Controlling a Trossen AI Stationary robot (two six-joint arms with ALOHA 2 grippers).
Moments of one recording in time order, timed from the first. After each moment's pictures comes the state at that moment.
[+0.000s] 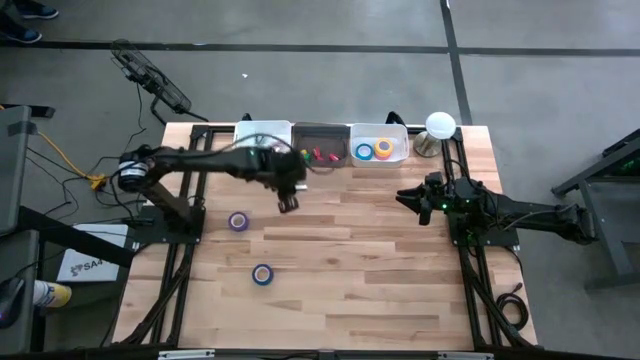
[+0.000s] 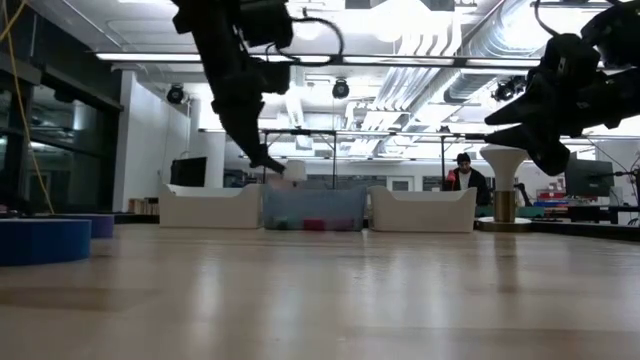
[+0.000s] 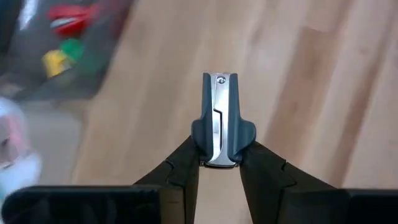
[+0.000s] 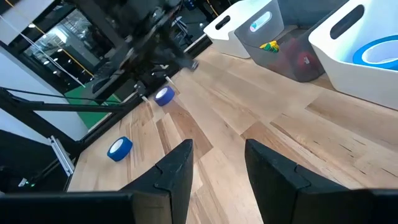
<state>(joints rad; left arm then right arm) 0.21 1.56 1.19 -0.73 -0.10 -0.06 -0.22 0.24 0.05 0.00 0.00 0.62</state>
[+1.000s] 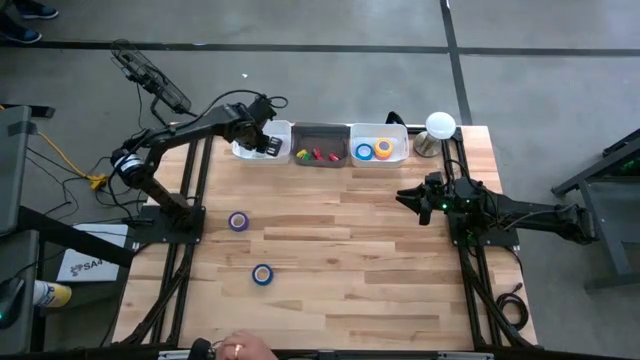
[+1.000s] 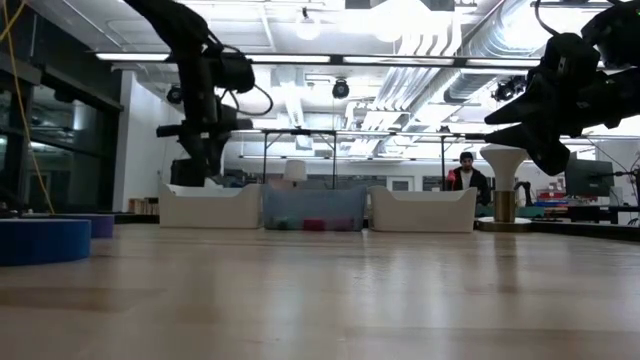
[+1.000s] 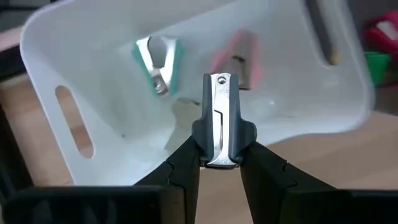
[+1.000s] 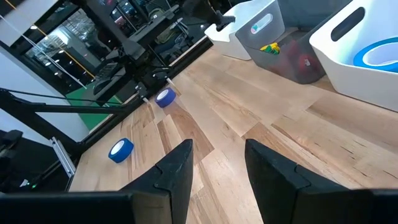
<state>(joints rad) 0.72 1.55 1.18 -0.85 -0.16 -0.48 -0.22 0.24 0.05 0.00 0.00 0.62</state>
